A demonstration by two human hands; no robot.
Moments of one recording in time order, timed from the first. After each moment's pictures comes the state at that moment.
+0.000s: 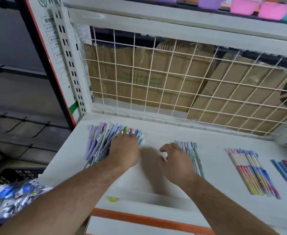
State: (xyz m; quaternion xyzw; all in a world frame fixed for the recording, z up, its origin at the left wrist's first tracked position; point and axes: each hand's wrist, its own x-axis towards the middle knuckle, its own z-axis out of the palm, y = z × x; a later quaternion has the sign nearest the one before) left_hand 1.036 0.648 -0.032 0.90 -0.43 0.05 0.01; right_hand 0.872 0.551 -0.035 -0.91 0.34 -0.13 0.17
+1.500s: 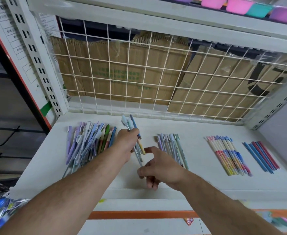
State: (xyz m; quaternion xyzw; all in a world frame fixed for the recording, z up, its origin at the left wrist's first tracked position) left_hand 1.004 0.598 -0.011 0.71 -0.10 -0.40 0.57; right_hand 0.848 0.579 0.010 -0.67 0.34 0.02 0.65
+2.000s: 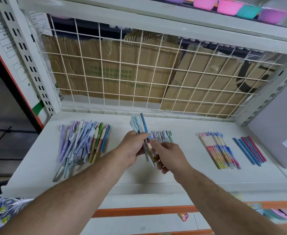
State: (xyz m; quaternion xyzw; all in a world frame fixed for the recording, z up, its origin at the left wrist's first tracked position) left_hand 0.965 0.599 -0.008 0.60 -0.13 -0.50 0.61; right_hand 0.826 0.564 0.014 -0.65 0.50 -0.13 0.55
